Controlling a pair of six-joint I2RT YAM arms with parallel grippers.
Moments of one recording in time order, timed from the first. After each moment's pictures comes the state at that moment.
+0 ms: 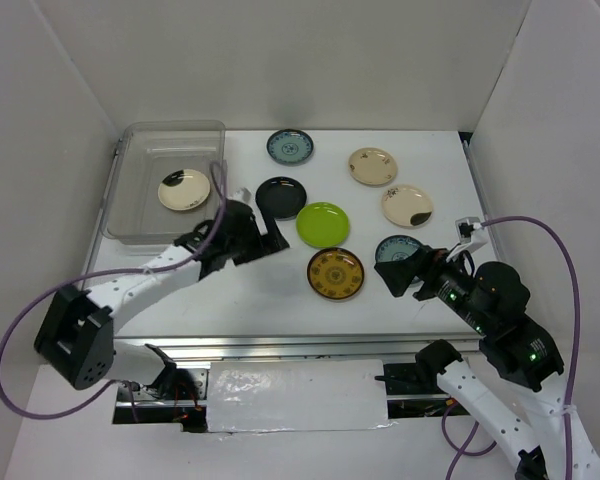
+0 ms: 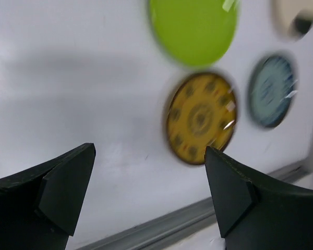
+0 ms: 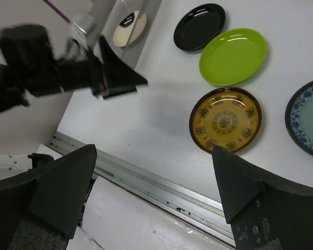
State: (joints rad) left arm -0.56 1.33 0.97 -0.31 -0.04 -0.85; right arm 0.48 0.41 0.93 -0.74 -0.06 0.57
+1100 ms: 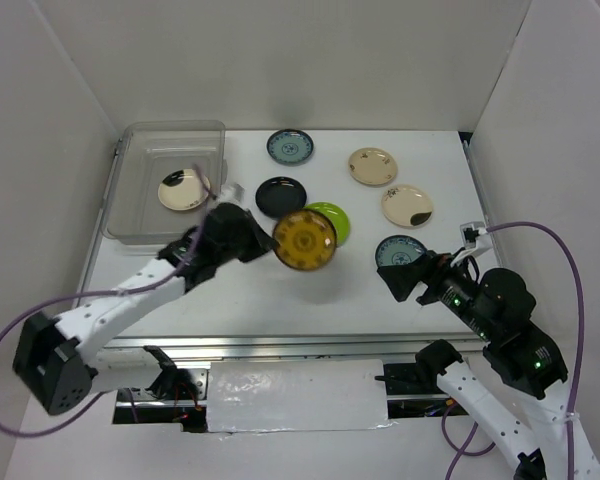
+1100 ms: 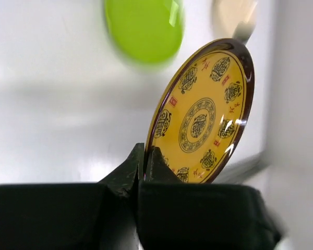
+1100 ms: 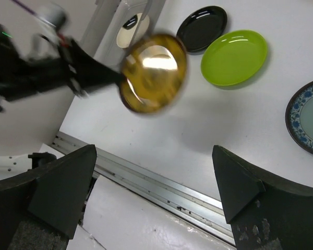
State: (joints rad) left arm -0.73 1.29 0.86 -0.23 -0.05 -0.95; right arm 0.48 0.37 0.94 -0.77 -0.06 0.57
